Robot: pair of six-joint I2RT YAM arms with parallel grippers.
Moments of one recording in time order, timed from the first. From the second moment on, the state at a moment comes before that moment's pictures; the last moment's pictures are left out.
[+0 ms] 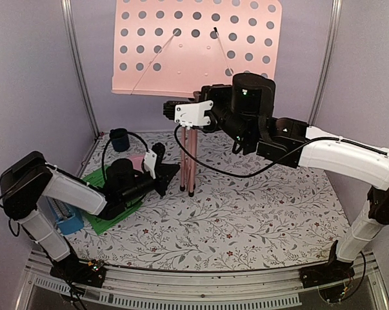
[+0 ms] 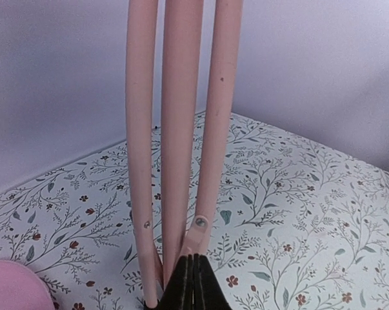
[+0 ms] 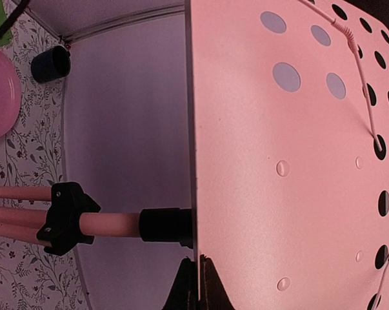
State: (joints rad) left arm -0.76 1.60 0.55 0.99 0.08 -0.04; right arm 1.12 1.64 1.62 0.05 0.60 -1.42
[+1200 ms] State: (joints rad) left arm -0.79 1.79 0.85 0.92 -0.07 0.03; right arm 1.13 1.64 1.62 0.05 0.59 -1.42
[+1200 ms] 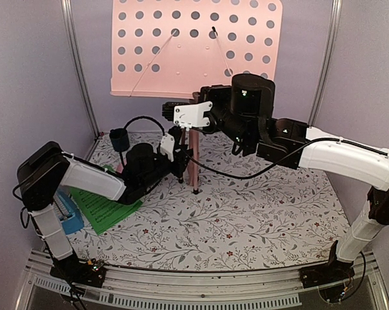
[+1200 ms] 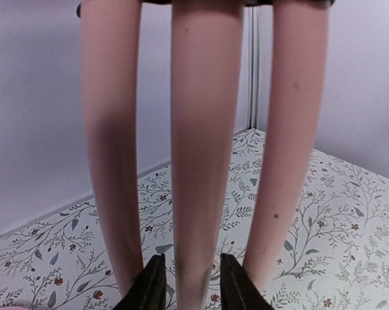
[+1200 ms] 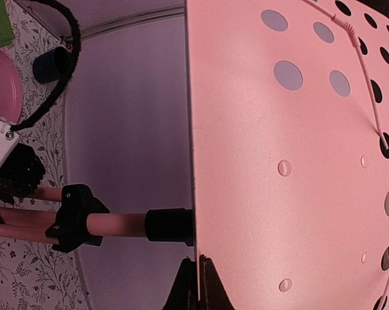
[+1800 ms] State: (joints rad) left arm -0.79 1.81 0.97 0.73 -0.03 0.04; right arm 1.13 1.64 1.66 -0.03 0.60 -1.42
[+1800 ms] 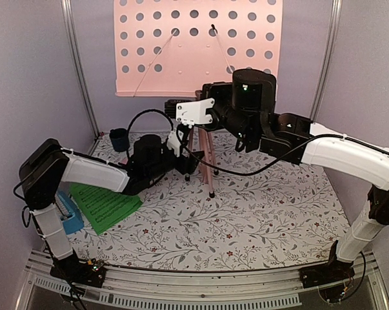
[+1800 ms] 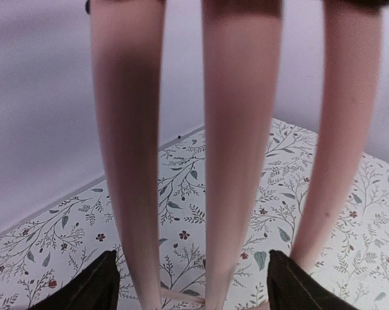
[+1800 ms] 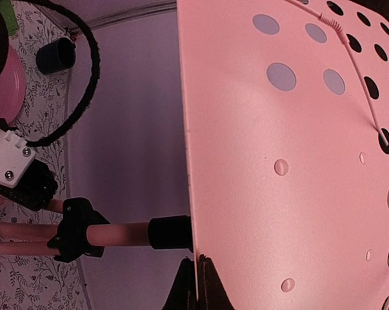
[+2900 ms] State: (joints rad) left arm -0.70 1.69 0.92 0.56 0.10 0.18; right arm 1.06 1.60 1.64 -0.06 0.52 -1.35
